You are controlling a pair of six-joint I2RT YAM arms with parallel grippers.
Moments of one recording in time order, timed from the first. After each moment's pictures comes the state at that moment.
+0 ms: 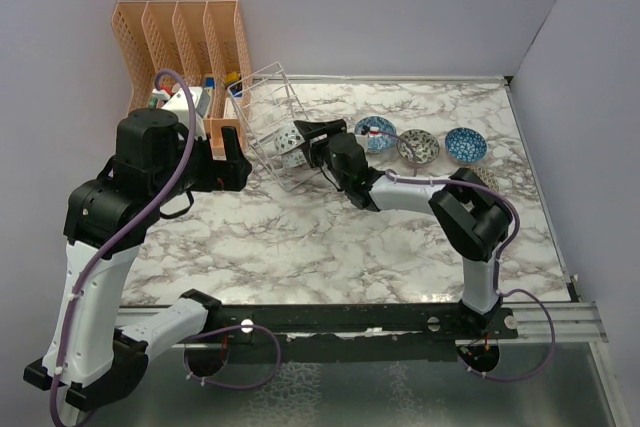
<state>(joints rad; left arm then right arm) -0.40 1.01 1.69 -1.24 -0.02 -0.31 0.80 1.96 1.17 0.64 0.37 1.63</state>
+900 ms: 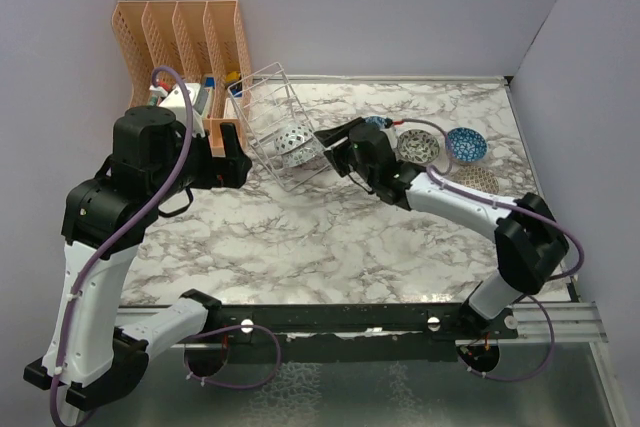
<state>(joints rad) -0.40 1.01 1.70 -1.23 -0.02 -0.31 0.78 1.64 1.09 0.19 0.32 1.54</state>
